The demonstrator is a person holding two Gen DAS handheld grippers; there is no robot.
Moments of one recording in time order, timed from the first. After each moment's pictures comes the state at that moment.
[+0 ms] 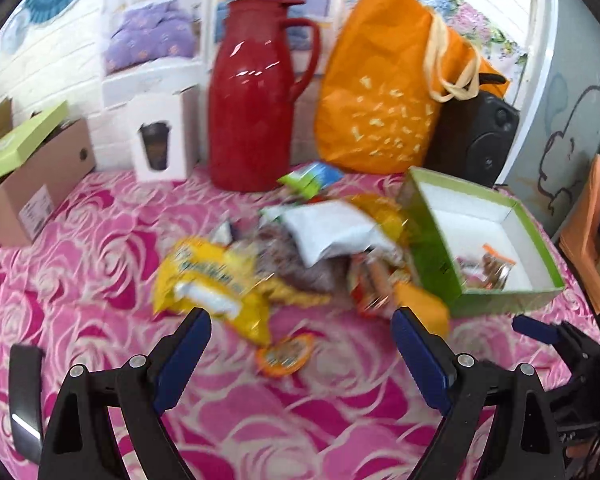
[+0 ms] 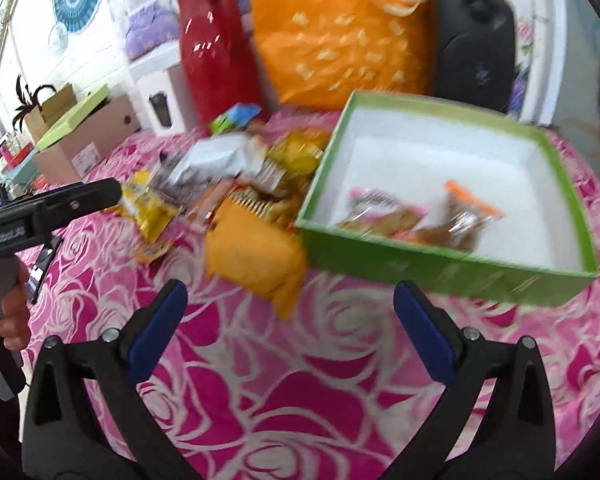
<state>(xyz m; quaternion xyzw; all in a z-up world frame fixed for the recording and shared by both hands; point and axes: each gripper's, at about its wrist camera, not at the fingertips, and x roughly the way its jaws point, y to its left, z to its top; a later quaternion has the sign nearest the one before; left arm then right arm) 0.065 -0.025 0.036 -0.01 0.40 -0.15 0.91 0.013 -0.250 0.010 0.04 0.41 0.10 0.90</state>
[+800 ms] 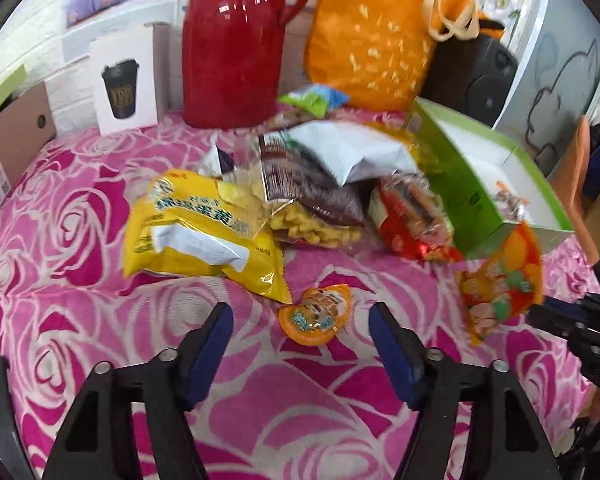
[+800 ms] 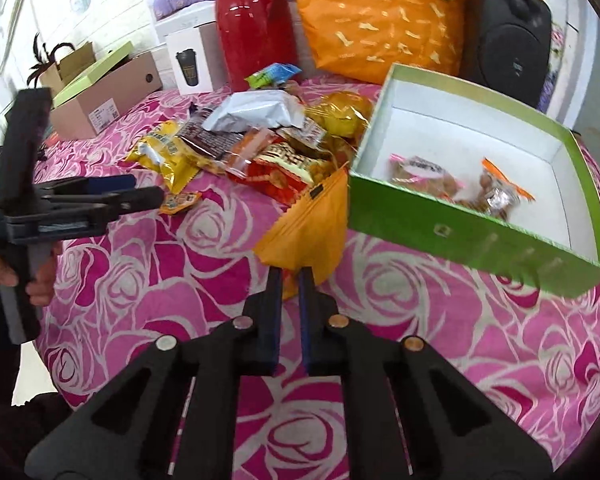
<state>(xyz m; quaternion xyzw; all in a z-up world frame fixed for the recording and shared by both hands) 0.100 -0.012 -0.028 0.01 0.46 -0.21 0.86 -0.005 -0.243 0.000 0.02 0.44 0.11 0.89</state>
